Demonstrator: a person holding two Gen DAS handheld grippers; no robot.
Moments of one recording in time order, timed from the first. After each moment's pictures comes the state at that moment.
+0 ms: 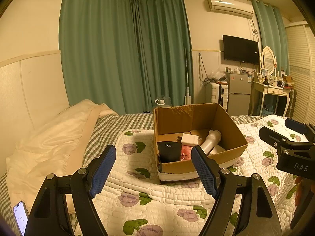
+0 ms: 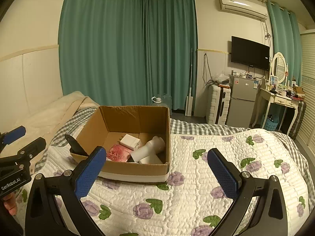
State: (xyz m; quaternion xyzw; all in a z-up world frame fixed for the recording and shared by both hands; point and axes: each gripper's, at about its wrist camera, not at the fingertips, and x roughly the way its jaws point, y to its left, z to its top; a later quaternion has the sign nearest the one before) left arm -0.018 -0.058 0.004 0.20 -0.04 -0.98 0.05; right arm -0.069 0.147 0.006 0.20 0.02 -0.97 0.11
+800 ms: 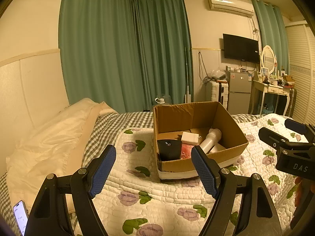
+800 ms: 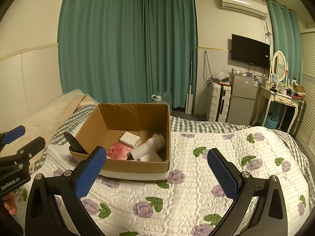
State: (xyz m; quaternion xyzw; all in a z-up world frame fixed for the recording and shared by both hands) left arm -0.019 -0.059 0.002 0.20 -0.04 -0.98 0.05; right arm -0.070 0.146 0.001 0.21 0.02 -0.97 0.11
